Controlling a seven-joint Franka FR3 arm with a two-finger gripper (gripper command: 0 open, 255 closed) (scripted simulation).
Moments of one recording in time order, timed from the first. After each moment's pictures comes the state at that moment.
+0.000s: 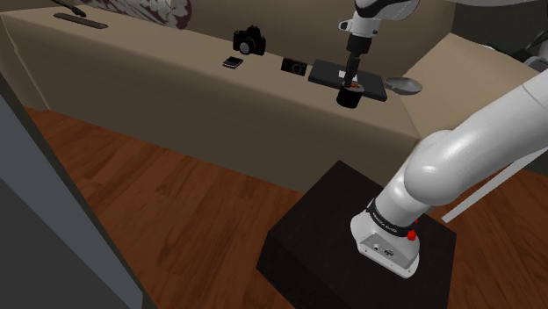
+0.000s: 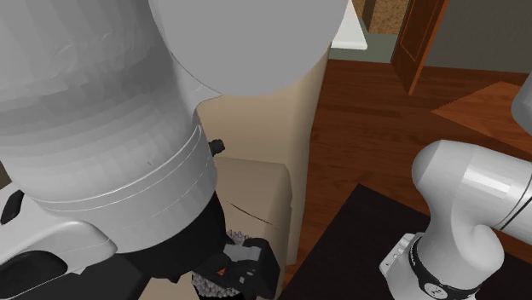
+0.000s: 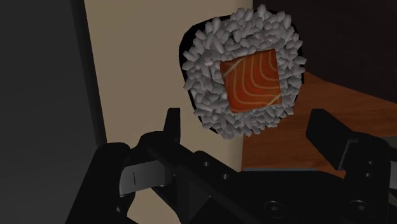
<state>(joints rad) -0.04 -0.31 -0.50 -2.22 -0.18 1.82 -0.87</state>
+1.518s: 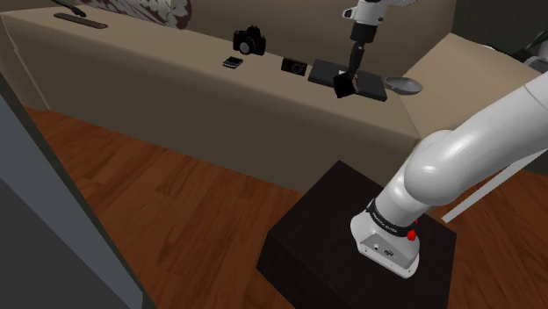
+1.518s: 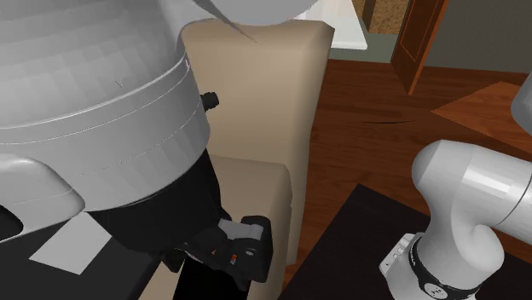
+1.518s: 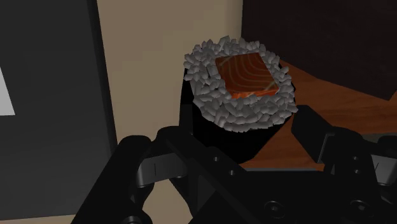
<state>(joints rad) -0.04 -0.33 -0.49 -2.14 -0.17 1.73 -0.87</state>
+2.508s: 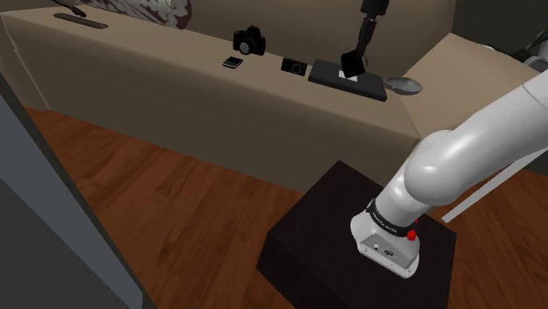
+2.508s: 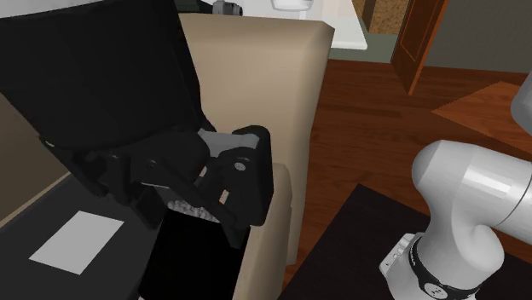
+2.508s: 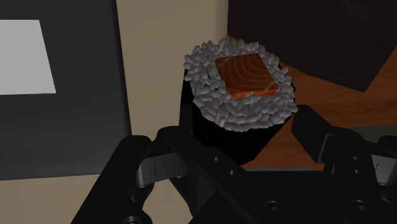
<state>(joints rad) -0.03 -0.31 -0.47 -1.93 -0.16 1.53 -0.89</state>
